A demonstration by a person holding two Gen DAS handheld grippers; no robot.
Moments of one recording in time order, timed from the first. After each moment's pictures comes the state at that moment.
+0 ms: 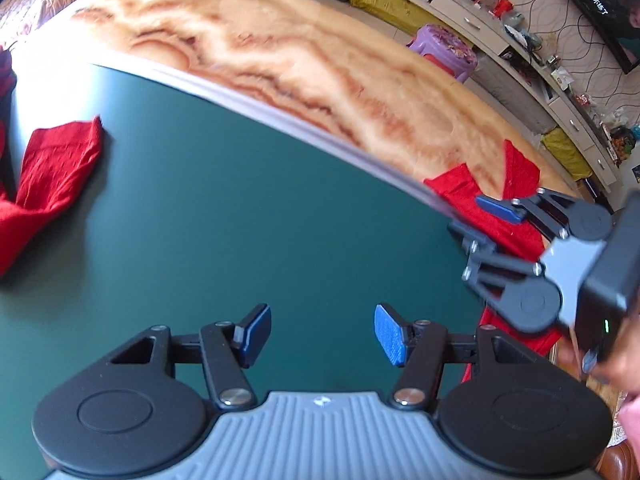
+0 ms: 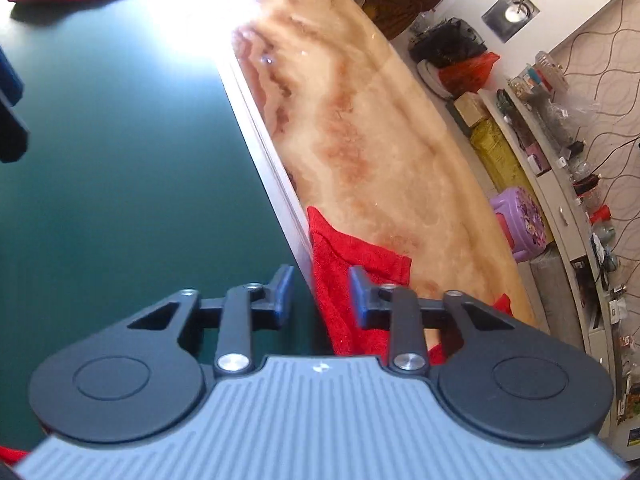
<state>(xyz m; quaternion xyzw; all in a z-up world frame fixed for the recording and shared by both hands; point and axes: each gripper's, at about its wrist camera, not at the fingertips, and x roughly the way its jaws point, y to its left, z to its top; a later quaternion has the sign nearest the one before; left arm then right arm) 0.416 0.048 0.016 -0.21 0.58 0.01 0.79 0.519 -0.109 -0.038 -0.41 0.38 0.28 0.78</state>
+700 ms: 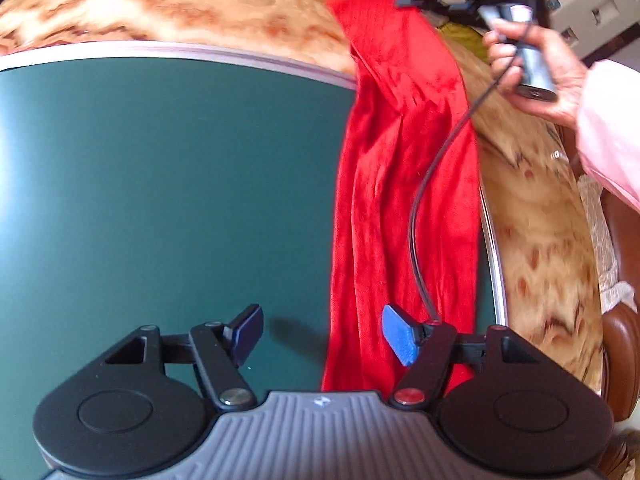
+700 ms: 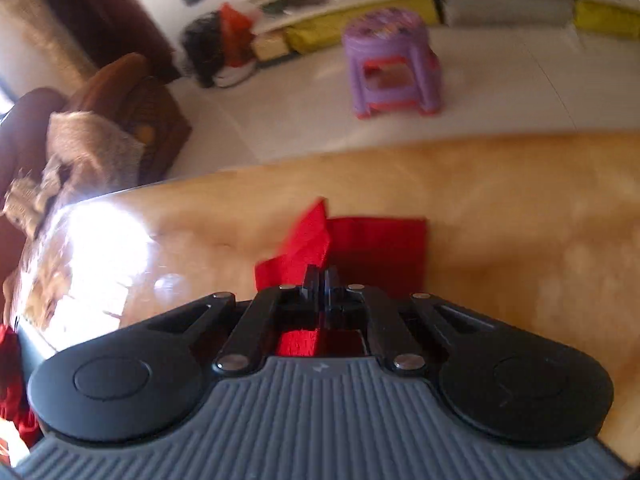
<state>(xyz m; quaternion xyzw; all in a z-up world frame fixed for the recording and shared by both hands) 0.375 -0.085 -0.004 -0.11 0.61 -0.16 0.77 0.701 -0.383 -0.029 0.18 0.50 0.08 0.84</state>
